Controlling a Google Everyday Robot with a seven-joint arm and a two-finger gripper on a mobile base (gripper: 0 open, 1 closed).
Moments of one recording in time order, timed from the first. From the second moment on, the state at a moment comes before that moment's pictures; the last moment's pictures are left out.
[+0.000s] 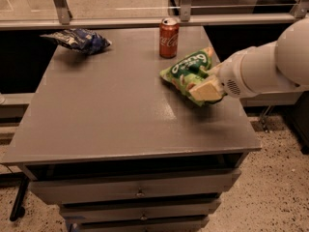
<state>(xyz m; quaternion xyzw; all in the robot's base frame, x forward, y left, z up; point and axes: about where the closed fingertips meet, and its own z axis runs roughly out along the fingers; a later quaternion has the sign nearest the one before) 0.542 -0.127 0.897 -0.40 0.82 0.04 0.41</state>
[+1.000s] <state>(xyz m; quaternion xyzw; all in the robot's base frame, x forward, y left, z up) 0.664 -0.205 0.897 -0.36 0.83 -0.03 0.43</state>
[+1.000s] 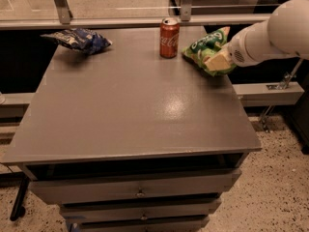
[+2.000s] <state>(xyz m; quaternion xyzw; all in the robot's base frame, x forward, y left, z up) 0.732 -0.159 0.873 -0.36 0.82 0.01 0.45</state>
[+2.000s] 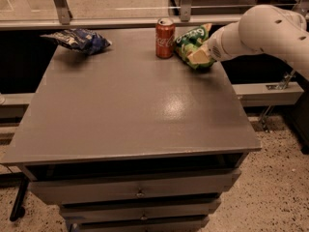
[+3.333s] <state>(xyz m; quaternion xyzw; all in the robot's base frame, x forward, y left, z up) 0.733 -0.131 0.869 -0.37 0.82 0.05 0.44</state>
